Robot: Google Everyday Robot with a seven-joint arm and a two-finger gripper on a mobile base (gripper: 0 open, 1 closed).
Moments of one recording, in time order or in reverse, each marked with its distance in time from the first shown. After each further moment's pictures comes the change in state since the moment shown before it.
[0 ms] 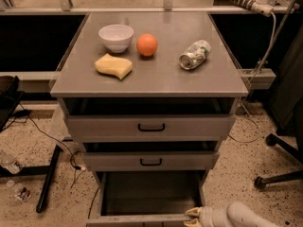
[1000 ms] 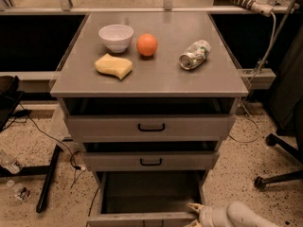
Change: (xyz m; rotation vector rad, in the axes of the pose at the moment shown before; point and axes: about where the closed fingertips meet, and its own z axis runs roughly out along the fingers) arm 0.000 0.000 0.000 0.000 0.000 0.000
